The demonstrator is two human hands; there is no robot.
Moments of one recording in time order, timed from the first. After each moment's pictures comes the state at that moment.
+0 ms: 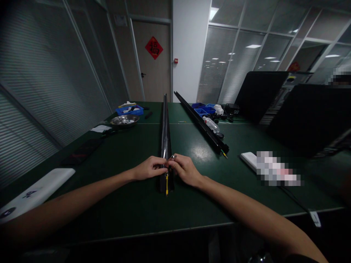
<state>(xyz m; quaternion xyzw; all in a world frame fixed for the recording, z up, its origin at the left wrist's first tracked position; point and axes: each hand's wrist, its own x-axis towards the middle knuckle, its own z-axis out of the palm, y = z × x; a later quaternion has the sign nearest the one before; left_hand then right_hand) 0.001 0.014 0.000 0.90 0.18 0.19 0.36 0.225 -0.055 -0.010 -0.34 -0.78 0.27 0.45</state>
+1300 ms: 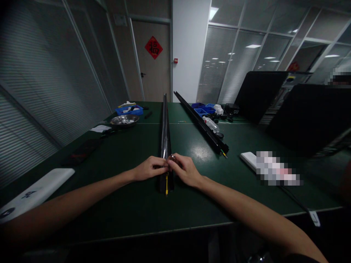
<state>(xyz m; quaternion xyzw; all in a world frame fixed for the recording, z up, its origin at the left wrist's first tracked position) 0.001 0.016 -0.005 0.91 0.14 0.20 0.34 0.222 -0.062 -0.006 -0.36 -0.76 0.29 0.46</state>
